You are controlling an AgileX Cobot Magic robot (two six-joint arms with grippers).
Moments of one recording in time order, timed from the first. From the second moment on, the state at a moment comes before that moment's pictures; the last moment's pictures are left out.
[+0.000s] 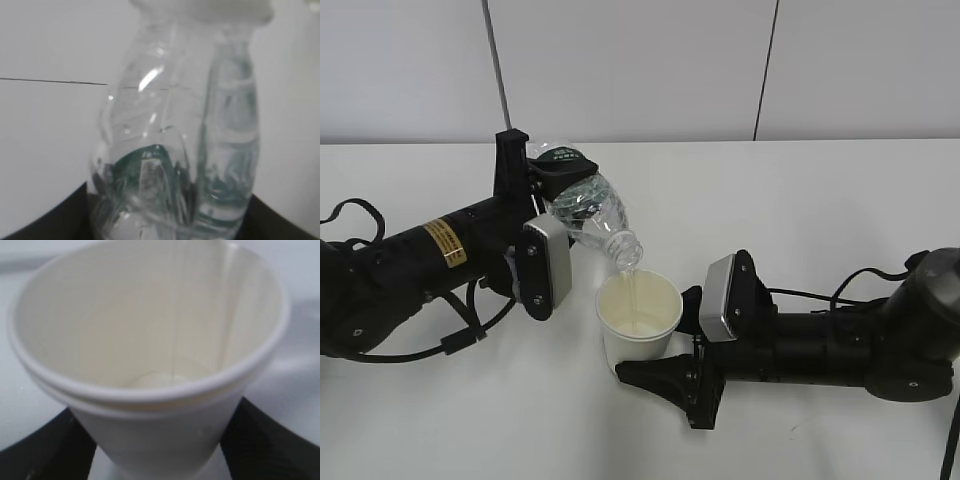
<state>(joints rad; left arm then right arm) -0.41 1.97 -0.74 0.47 -1.11 1.31 0.28 2.21 -0.77 -0.99 -1.13 0.12</state>
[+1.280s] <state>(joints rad) -0.41 1.97 -0.74 0.47 -1.11 1.38 0.28 2.21 -0.77 -0.99 -1.13 0.12</state>
